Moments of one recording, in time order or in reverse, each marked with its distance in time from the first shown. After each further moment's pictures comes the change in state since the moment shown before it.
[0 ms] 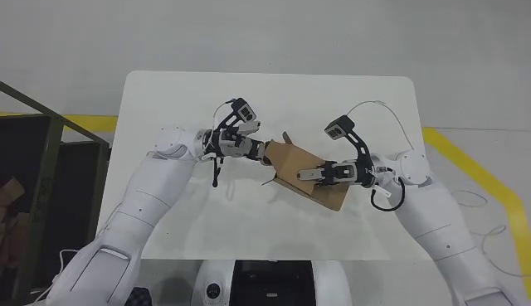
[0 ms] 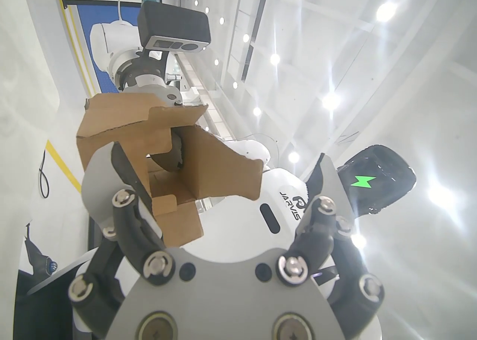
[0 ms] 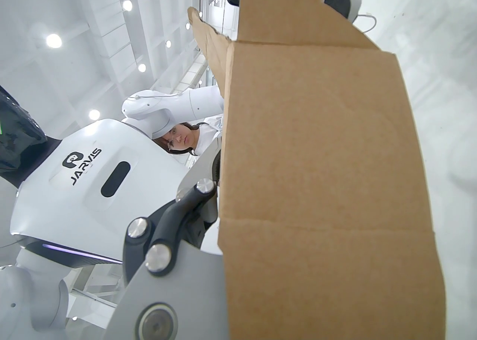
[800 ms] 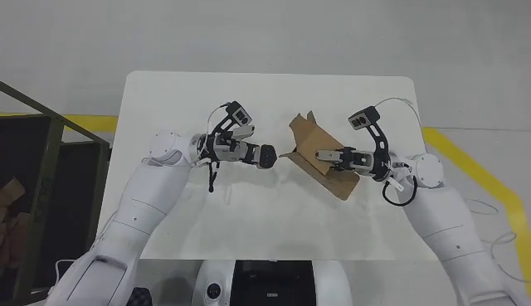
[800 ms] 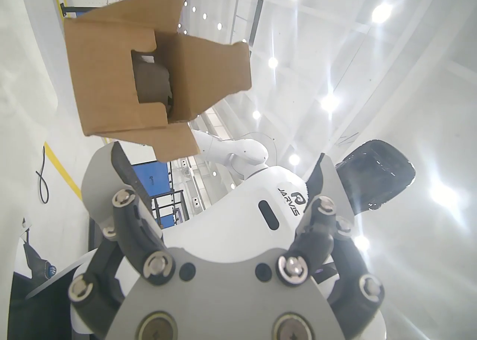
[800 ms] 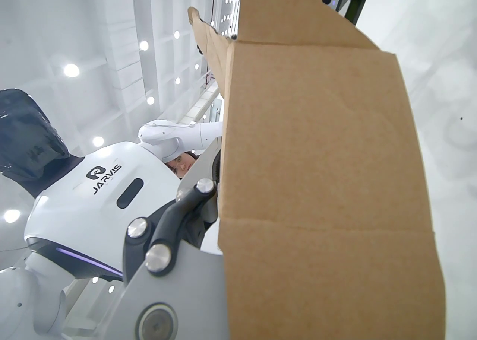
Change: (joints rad) left arm 0.066 0.016 -0.045 -0.081 0.011 0.016 0.011; right arm -0.024 0.011 0.079 0.071 0.068 -0.070 -0.070
